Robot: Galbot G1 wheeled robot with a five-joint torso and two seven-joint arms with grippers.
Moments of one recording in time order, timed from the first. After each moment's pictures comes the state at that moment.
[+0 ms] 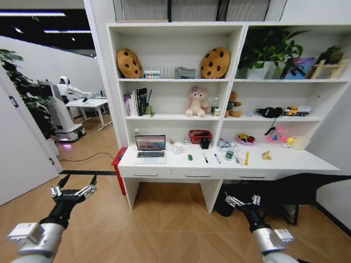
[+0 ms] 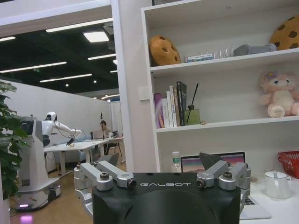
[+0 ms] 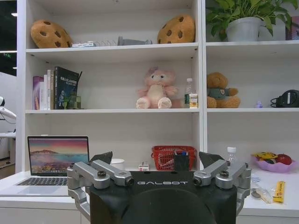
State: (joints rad) left arm 1.88 -1.13 -1.02 -2.47 -0.54 0.14 -0.13; right arm -1.79 1.21 0.72 2.20 0.40 0.12 0.01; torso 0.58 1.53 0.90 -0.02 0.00
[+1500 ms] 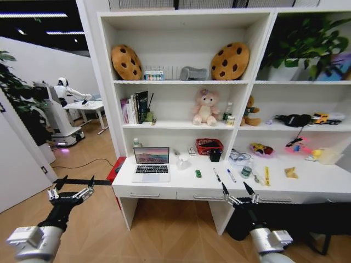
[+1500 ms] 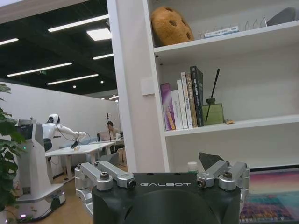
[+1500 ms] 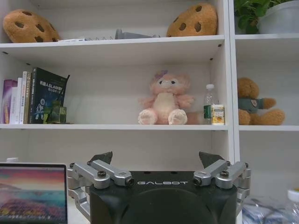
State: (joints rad) left arm 1.90 -1.14 -1.02 -2.47 -0.51 0.12 -0.15; right arm -1.79 1.22 0.71 2.25 0.37 0.16 0.03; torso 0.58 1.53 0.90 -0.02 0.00
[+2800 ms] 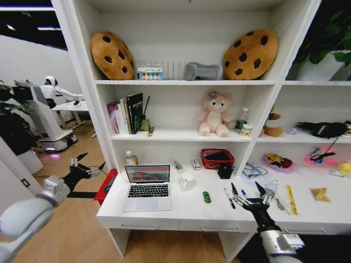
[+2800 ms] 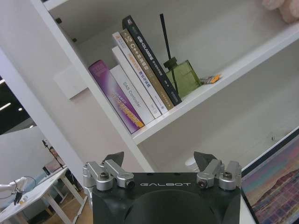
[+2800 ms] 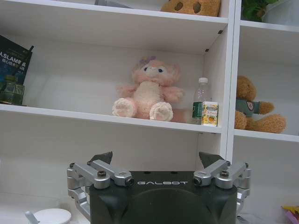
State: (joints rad) left arm 1.47 -0.42 -0.79 -1.99 -0.58 0.15 0.00; right arm -1.81 1.23 0.79 2.20 0.31 0.19 0.04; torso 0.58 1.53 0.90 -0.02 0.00
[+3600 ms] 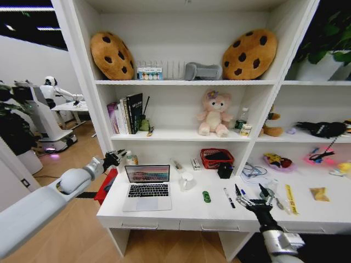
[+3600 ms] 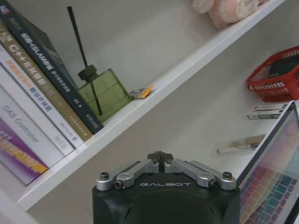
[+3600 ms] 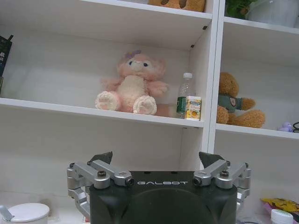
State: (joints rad) left arm 0.53 -0.50 0.18 -1.75 -0.56 0.18 0.07; right arm -1.80 1.25 0.83 2.16 0.32 0.20 0.04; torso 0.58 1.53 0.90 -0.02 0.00
